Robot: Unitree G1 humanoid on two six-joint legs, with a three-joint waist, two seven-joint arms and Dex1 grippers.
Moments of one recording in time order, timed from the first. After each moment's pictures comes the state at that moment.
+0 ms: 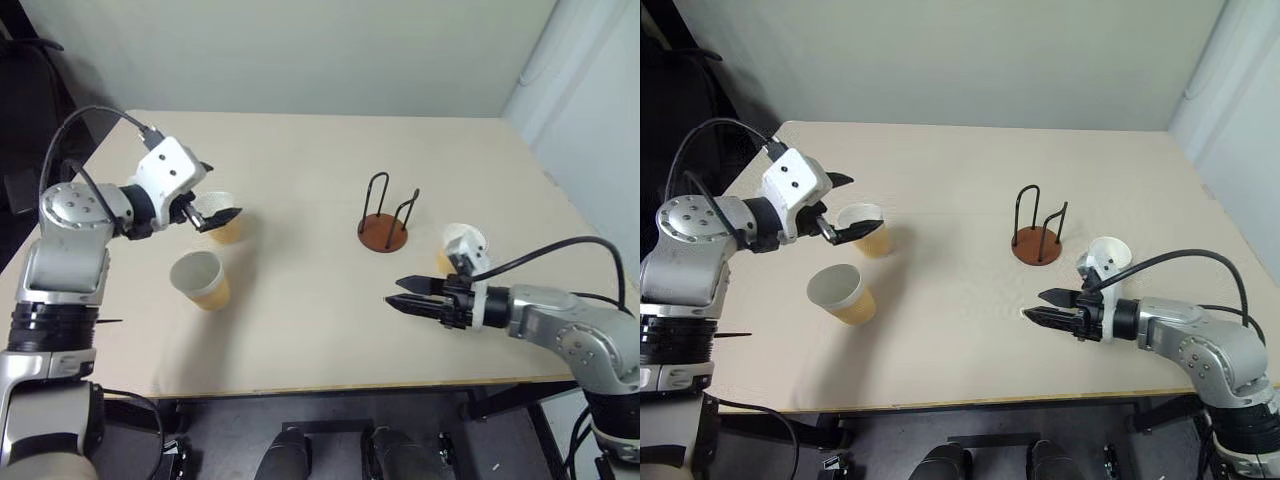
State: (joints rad) left arm -0.69 0.88 0.07 0.15 -0.09 0.31 -0.95; right arm -0.30 -0.72 -0.03 -0.43 0.83 0.98 0.71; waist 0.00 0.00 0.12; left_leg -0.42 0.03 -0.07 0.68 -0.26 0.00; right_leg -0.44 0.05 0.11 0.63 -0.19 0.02
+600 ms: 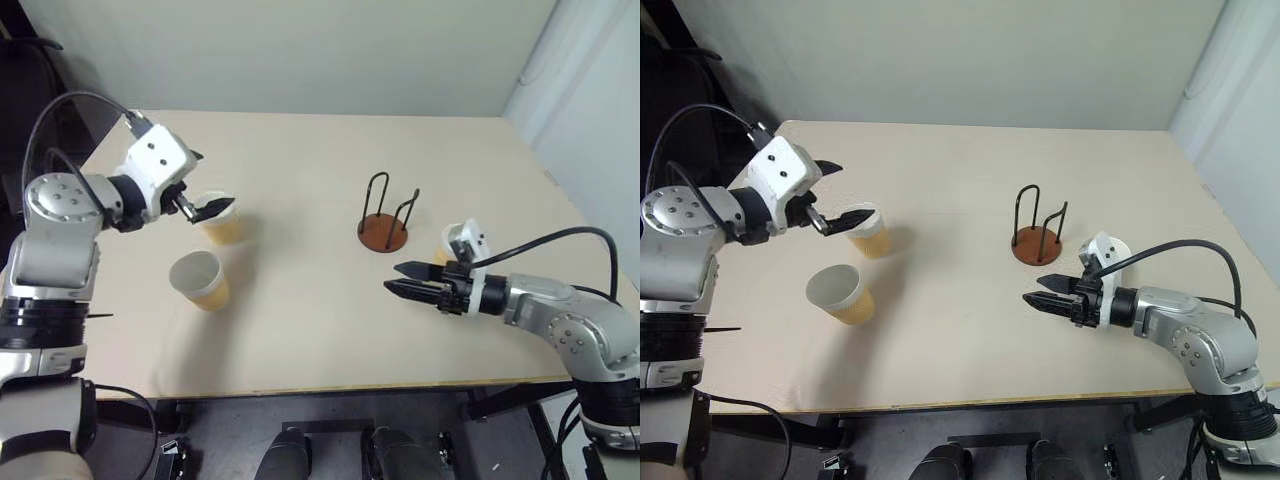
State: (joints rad) left arm -0.72 0.91 0.07 0.15 -0.11 0.33 -0.93; right arm -0.36 -0.65 -0.02 -0.36 0.78 0.91 0.73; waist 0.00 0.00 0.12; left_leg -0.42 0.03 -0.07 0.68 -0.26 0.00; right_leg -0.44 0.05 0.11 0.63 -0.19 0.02
